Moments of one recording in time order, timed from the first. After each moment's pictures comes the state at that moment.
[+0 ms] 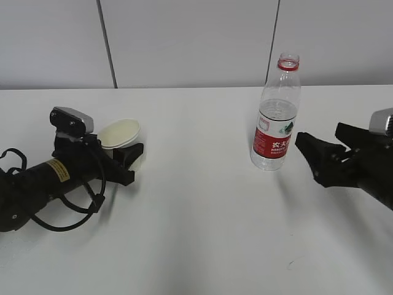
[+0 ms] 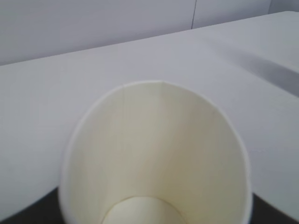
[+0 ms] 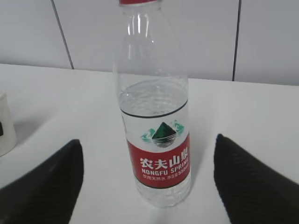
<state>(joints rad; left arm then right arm) -0.21 2.20 -0.77 0.49 -1.14 -0.15 0.10 1.67 -0.33 -0.23 -1.11 0.13</state>
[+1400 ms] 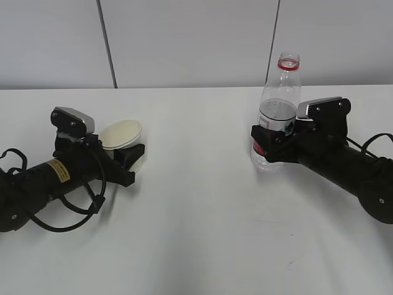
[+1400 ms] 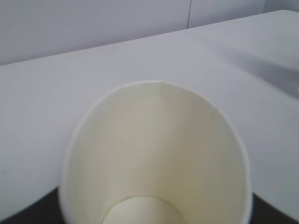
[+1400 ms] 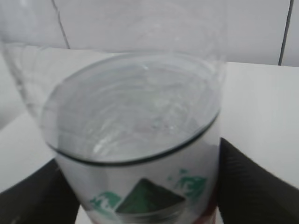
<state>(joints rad) -0.21 2.20 -0.77 0.50 -1.15 -0.15 0.10 2.11 -0.78 -0.34 -1.08 0.19</state>
